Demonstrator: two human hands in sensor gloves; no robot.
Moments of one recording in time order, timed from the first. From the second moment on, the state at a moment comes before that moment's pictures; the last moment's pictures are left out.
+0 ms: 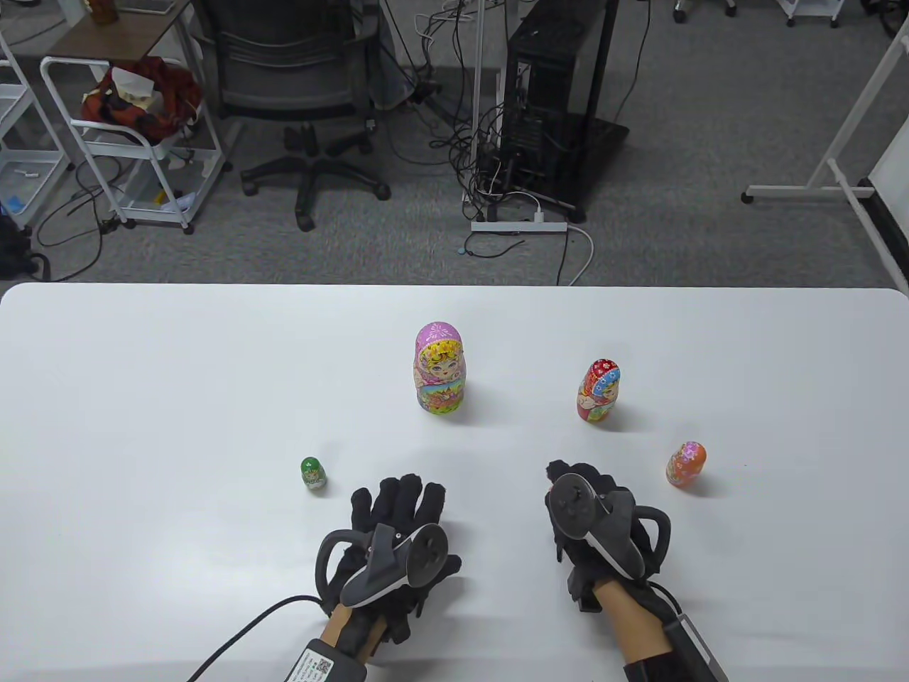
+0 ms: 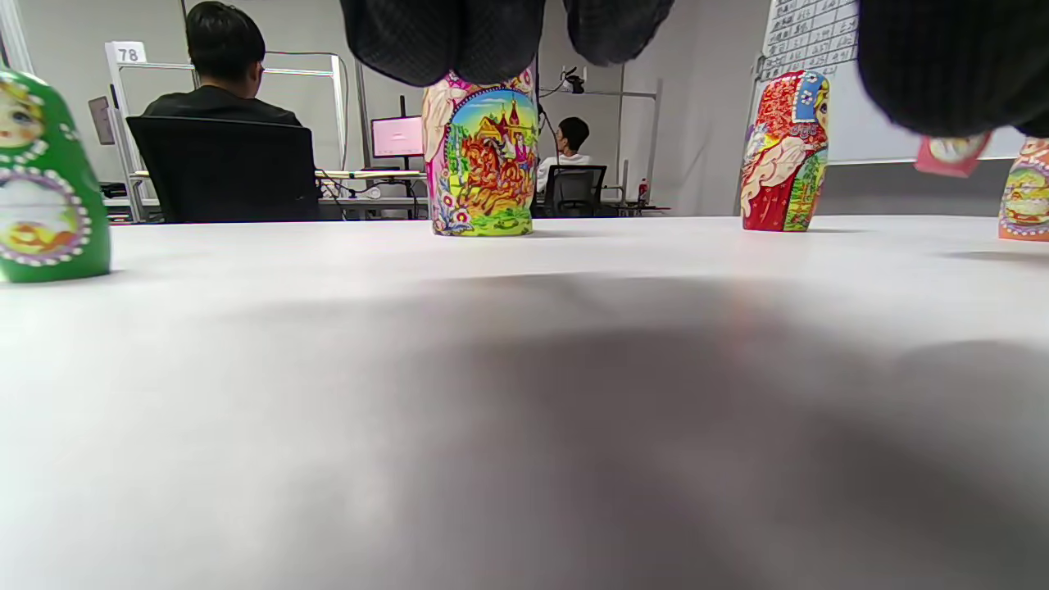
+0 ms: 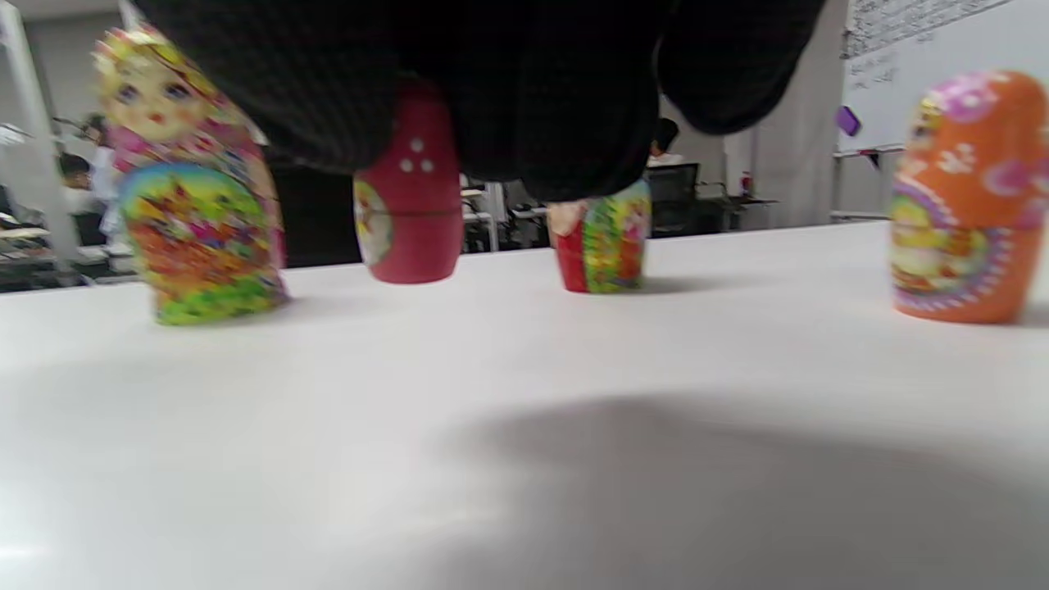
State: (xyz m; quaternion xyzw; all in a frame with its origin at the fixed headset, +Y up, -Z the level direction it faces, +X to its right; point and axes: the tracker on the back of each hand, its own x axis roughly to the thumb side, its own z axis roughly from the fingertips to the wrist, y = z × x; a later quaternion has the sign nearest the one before) left_hand -0.105 -0.761 -0.278 -0.02 -0.14 -0.01 0.99; right_hand 0.154 -0.738 -0.313 -0.06 -0.06 0.99 0.06
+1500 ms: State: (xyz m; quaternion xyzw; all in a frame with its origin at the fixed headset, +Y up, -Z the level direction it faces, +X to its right) left_hand -0.263 -0.782 -0.369 -0.14 0.19 0.20 0.95; right_hand 0.090 -0.756 -0.304 0.16 0.13 0.98 0.05
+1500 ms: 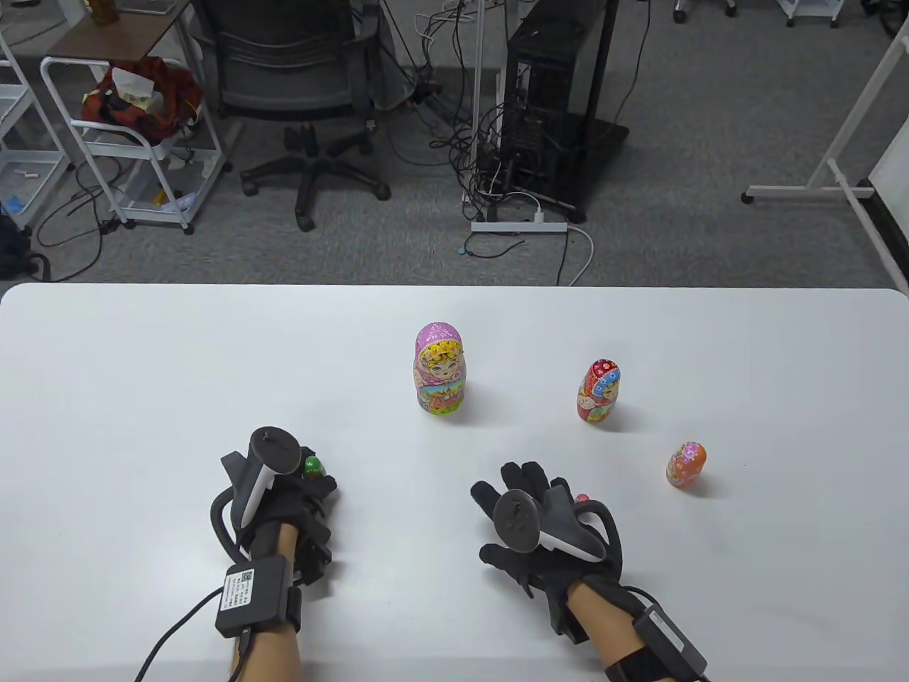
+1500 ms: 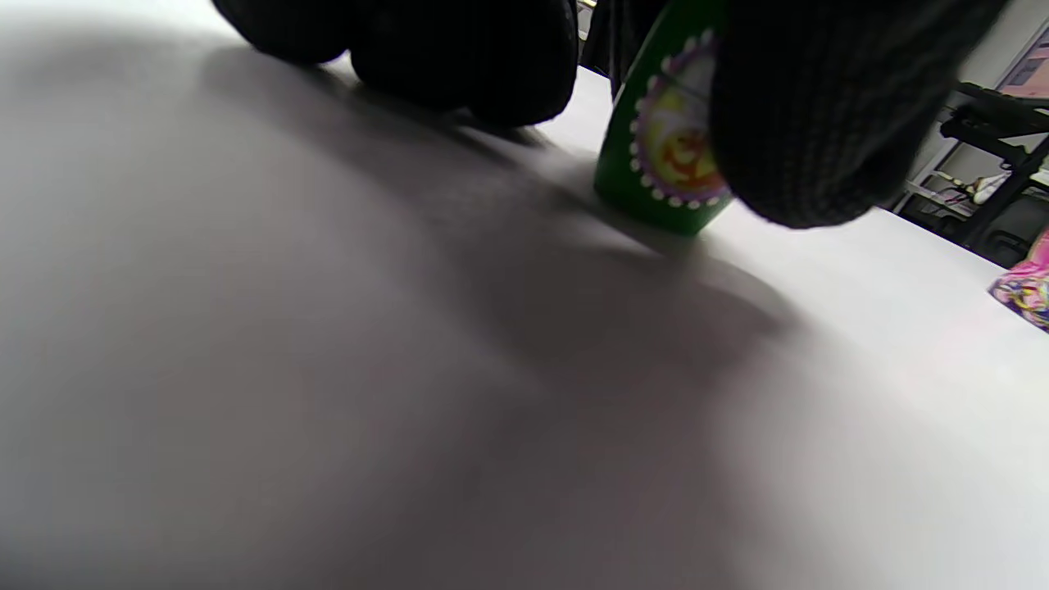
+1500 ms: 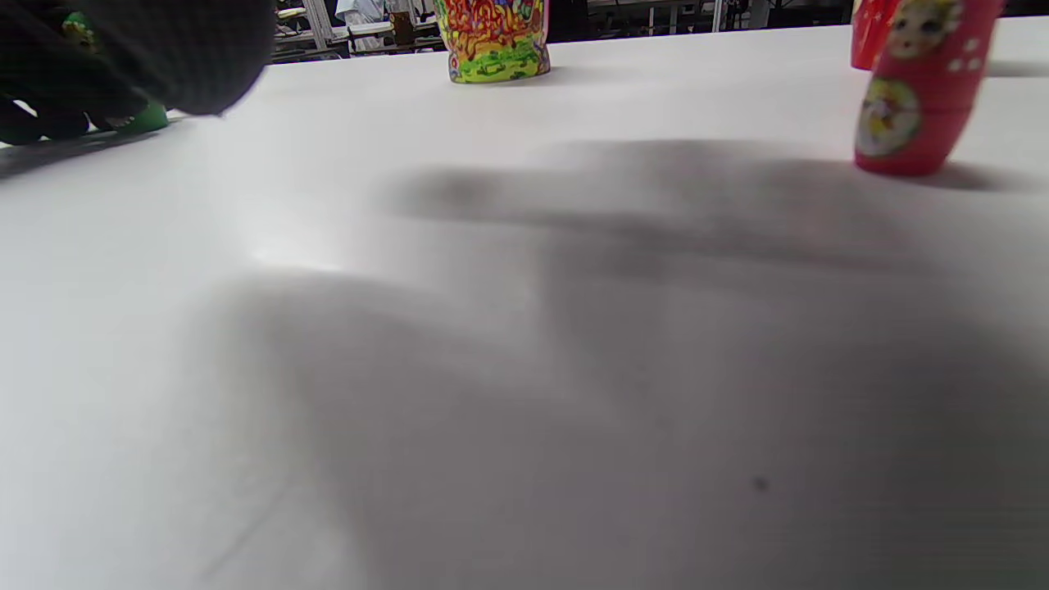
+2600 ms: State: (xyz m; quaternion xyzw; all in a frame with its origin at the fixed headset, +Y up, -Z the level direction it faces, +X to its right) left_hand -0.129 -0.712 -0.281 -0.03 -0.16 0.20 0.97; right_hand 0.071 -0.721 -0.274 0.25 -0.04 0.92 0.31
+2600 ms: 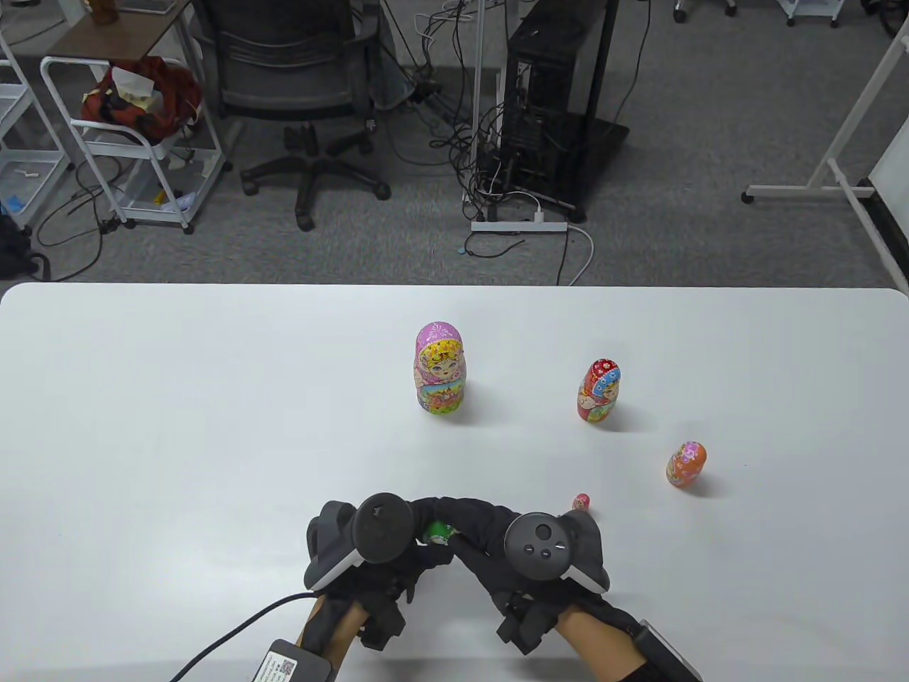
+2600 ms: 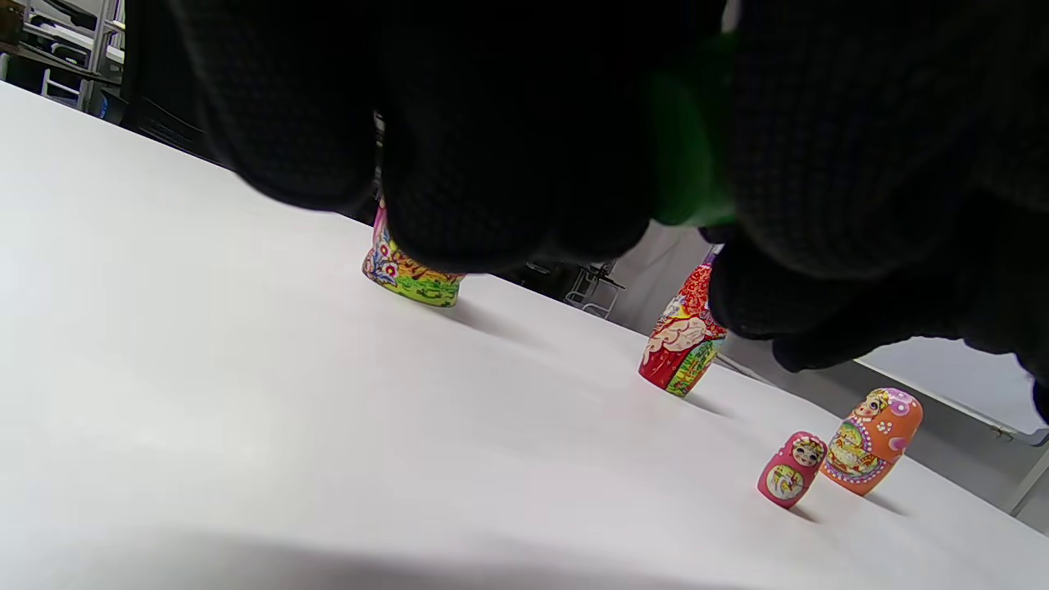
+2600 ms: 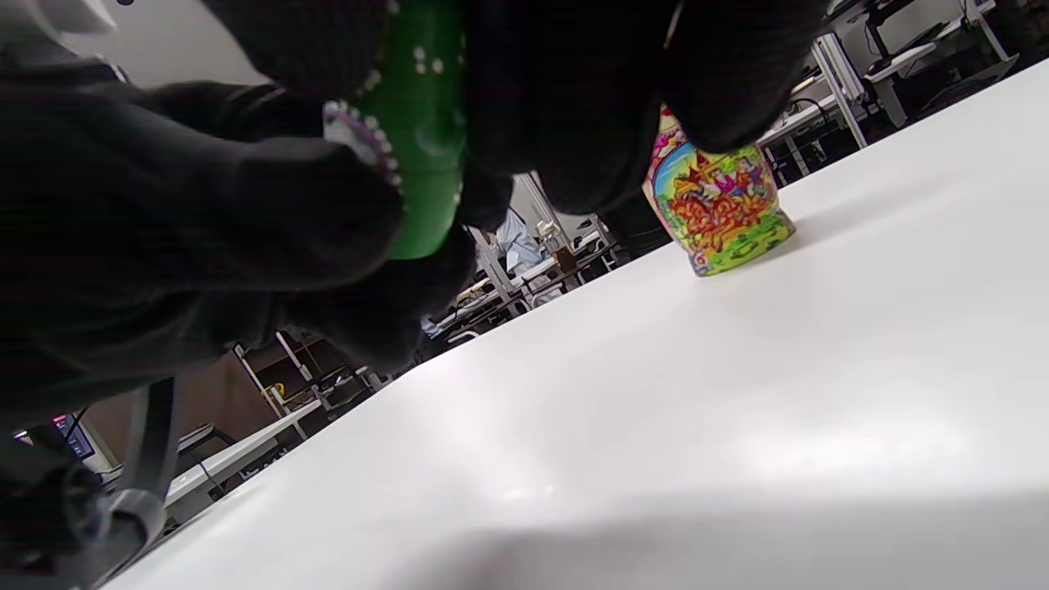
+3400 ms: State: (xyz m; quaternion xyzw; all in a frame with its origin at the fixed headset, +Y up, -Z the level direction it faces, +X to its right) left_hand -0.125 -0.716 -0.278 0.00 -0.16 0.16 0.97; right_hand 0.072 -0.720 -0.271 0.23 -0.07 0.93 0.29
